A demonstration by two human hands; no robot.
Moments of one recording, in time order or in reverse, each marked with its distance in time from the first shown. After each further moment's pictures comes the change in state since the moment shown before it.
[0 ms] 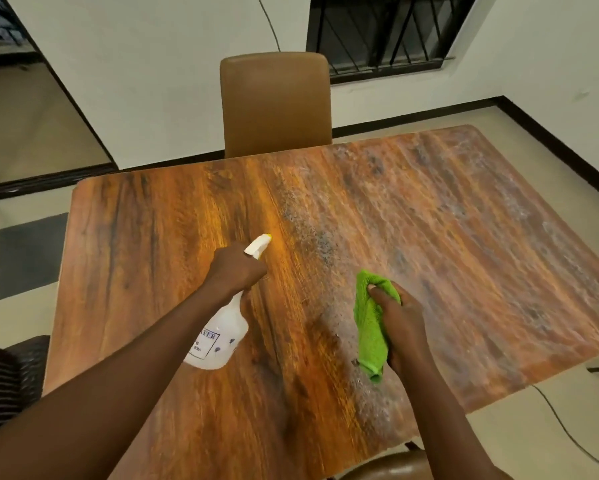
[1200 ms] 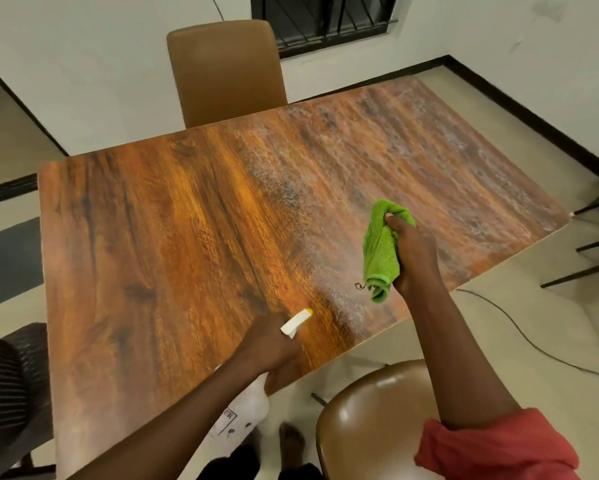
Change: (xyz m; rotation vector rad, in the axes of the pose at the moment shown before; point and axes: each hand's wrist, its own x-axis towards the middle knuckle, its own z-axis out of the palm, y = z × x) left_hand -0.186 -0.077 0.089 0.294 -0.374 0.148; right_hand -0.053 -0.006 -0.066 0.322 0.104 0.014
